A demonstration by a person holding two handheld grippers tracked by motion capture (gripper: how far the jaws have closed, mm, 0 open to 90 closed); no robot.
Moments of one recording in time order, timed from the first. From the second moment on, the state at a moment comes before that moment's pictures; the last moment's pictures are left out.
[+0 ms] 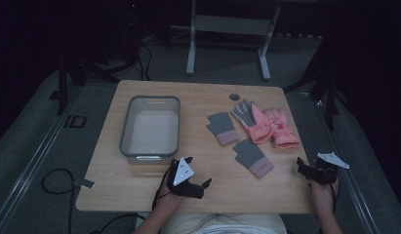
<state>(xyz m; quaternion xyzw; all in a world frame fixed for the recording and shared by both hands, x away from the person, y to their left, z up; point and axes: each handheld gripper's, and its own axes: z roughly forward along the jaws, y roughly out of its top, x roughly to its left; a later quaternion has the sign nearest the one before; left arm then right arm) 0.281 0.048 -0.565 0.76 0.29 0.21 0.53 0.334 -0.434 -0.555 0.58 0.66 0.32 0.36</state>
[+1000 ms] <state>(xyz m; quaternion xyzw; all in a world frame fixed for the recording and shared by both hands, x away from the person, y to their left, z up) 0.281 0.049 -0.565 0.76 0.29 0.21 0.53 0.337 -0.428 -0.533 0.57 0.67 0.32 0.36</state>
